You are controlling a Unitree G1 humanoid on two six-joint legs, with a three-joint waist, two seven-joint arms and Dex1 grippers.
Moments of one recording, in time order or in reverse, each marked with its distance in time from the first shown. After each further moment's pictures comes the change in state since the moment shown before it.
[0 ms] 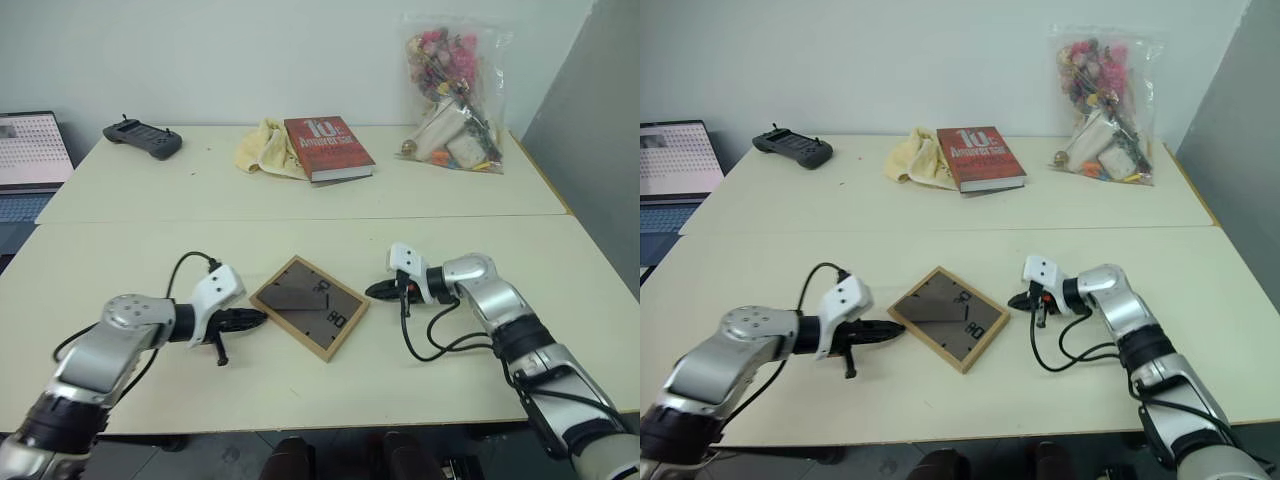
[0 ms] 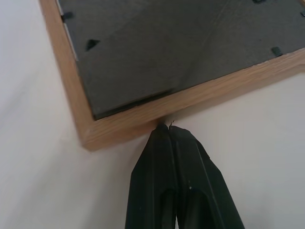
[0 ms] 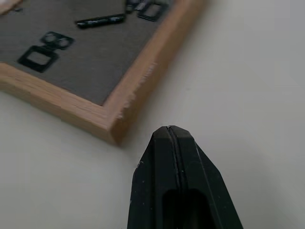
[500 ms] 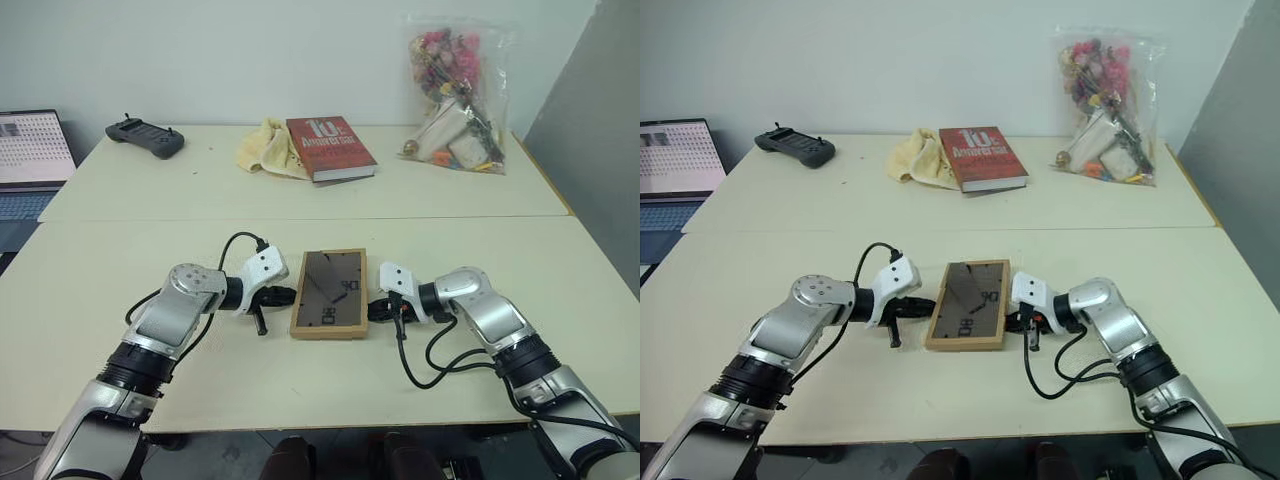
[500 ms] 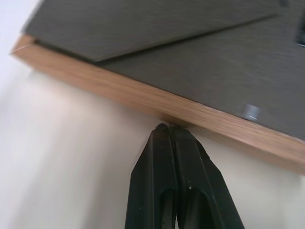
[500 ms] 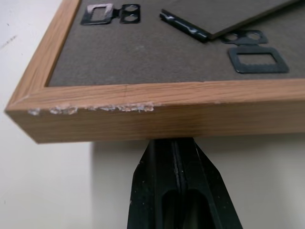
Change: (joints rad) left arm -0.199 -0.095 -0.128 0.123 0.105 -0.049 -0.125; right arm 0.058 -0.047 0.030 -0.149 0.000 0.078 -0.004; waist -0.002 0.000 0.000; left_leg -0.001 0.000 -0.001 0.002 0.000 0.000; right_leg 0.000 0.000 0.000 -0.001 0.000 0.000
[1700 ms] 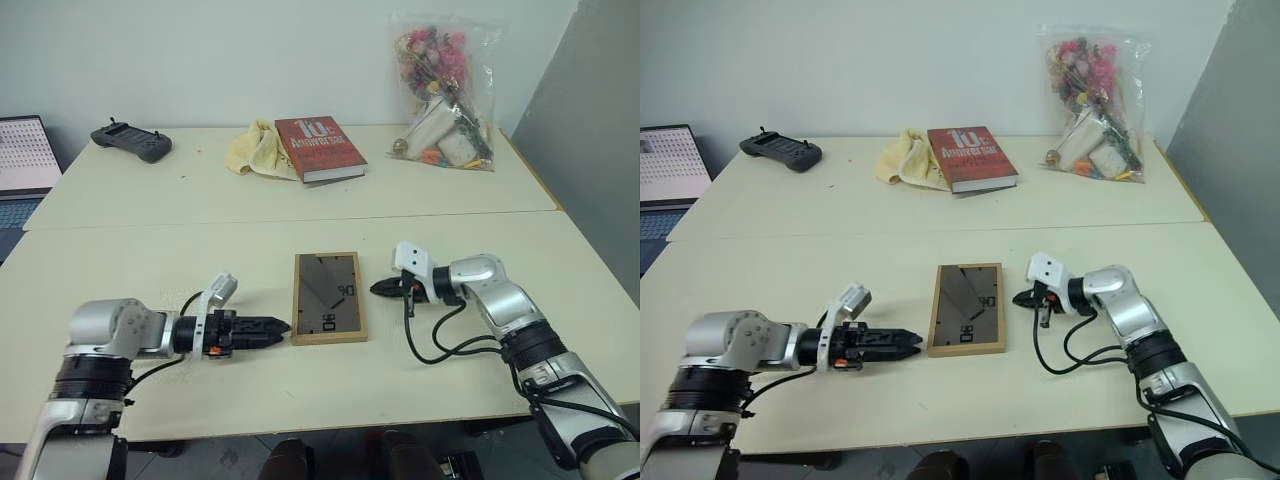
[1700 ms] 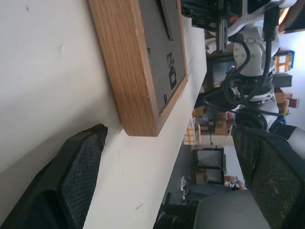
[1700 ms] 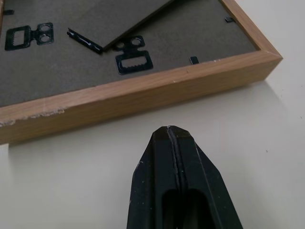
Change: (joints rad) left arm 0.046 -0.023 0.302 0.200 -0.579 0.953 -0.043; right arm -0.055 0.015 -0.066 0.114 -0.004 -0.046 -0.055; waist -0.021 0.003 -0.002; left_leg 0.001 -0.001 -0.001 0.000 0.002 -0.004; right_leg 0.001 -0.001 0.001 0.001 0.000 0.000
